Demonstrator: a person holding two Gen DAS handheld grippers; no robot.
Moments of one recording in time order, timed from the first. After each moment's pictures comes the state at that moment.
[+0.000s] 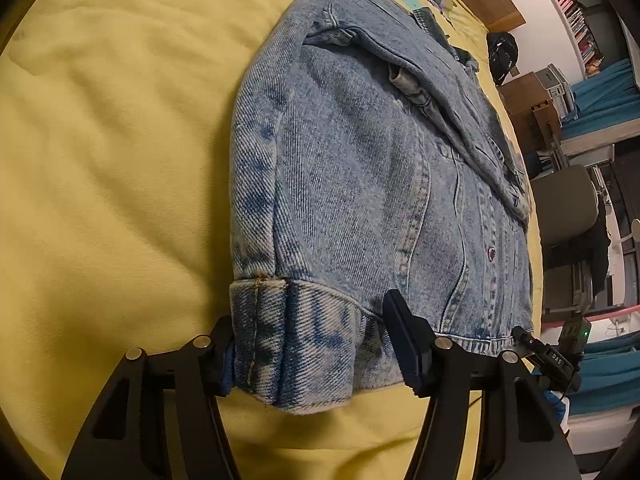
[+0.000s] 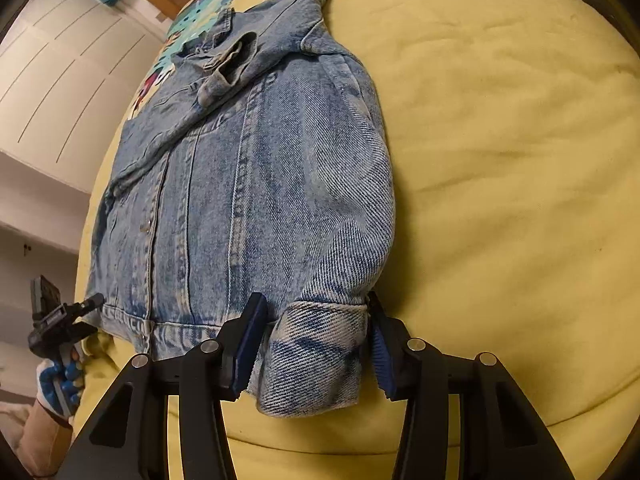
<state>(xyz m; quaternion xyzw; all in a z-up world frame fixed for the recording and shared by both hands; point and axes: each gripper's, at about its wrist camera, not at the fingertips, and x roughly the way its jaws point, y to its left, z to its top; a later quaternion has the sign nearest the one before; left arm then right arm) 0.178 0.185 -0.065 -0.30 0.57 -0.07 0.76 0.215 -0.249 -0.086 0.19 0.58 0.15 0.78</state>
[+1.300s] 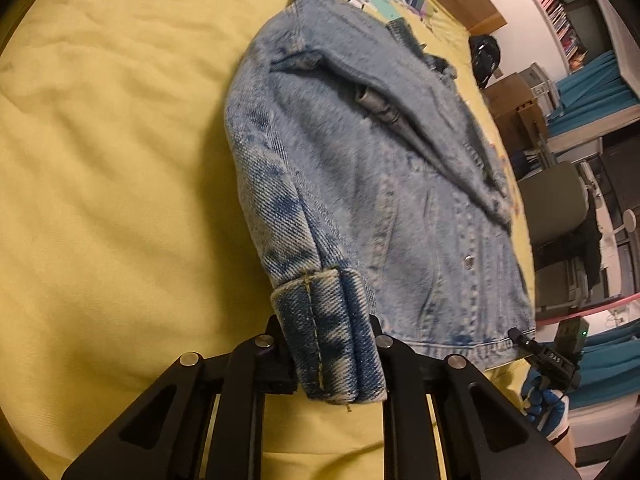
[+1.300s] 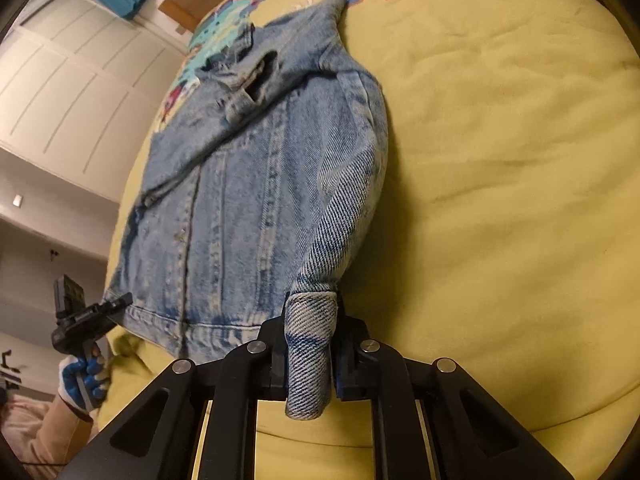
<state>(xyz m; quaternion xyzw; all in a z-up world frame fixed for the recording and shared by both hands) 0.183 0.175 -0.046 -0.29 0.55 -0.10 0.78 0.212 -0.259 -0.072 0.24 0.55 0.19 0.78</state>
